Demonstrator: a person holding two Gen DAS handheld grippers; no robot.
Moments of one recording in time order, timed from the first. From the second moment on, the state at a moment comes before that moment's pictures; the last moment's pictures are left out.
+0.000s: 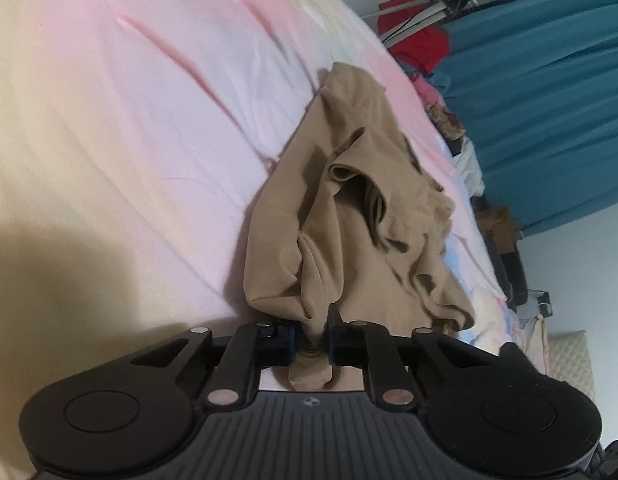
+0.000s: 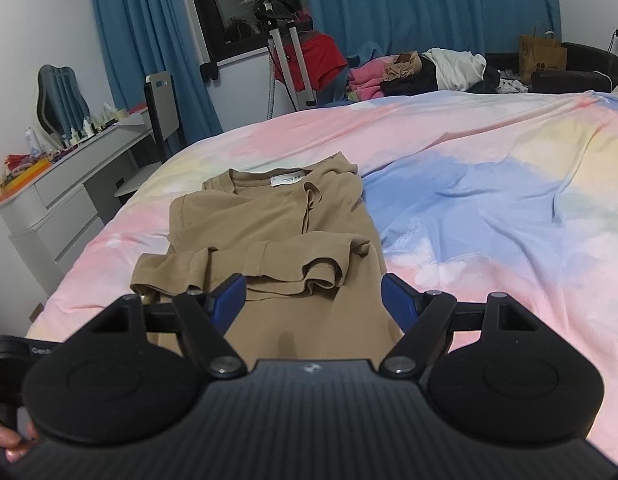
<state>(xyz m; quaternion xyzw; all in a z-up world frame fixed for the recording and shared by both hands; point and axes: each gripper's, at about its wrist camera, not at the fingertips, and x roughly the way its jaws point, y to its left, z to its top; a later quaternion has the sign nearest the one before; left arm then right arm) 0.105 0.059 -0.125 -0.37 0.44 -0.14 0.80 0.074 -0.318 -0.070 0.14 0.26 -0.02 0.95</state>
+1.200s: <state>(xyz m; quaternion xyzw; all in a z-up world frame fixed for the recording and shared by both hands) 0.088 0.080 -0.061 -0.42 0.33 -0.19 0.82 0.061 -0.363 -0.119 0.49 0.27 -0.03 0.83</state>
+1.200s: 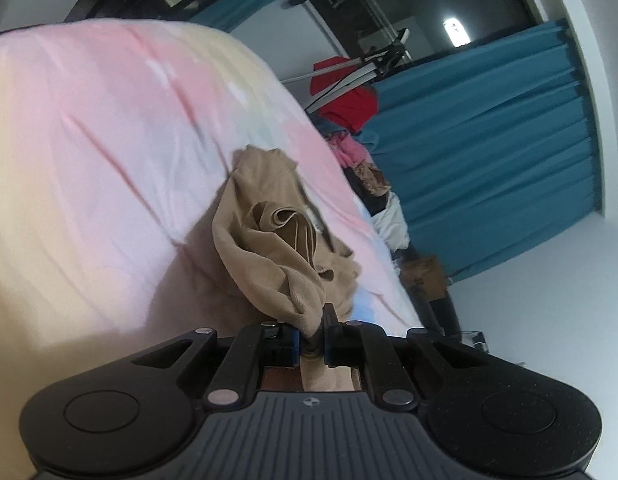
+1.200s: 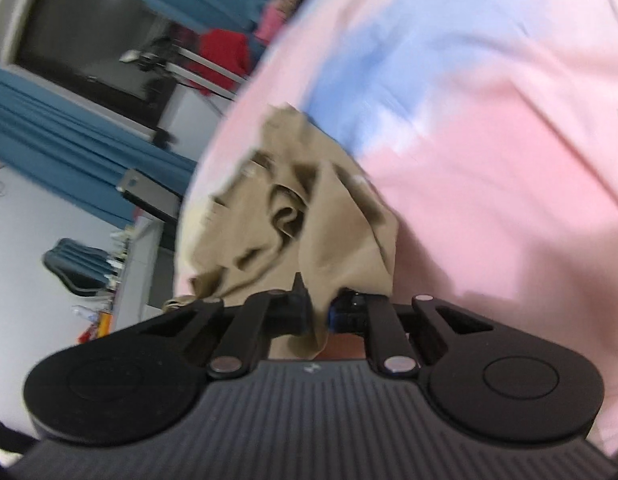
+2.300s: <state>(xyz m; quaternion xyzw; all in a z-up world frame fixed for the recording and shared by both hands) 0.055 0.085 0.022 -0.39 0.37 -0.11 0.84 0.049 -0.365 -0.034 0.48 0.31 -0.01 0.82</state>
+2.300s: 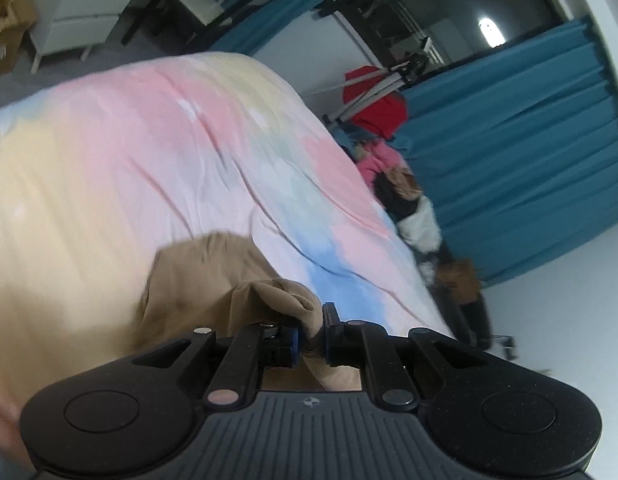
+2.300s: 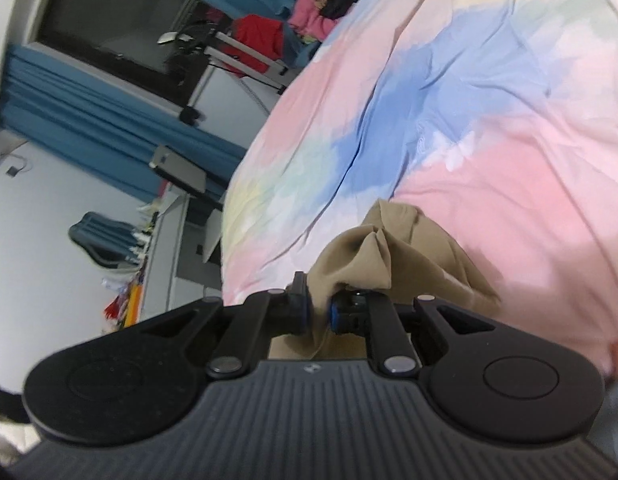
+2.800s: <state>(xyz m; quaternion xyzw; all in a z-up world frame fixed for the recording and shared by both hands) 0.200 0.055 -0.078 -0.28 0.39 -0.12 0.87 0.189 -0.370 -0.134 0.45 0.38 -0.05 0.81</state>
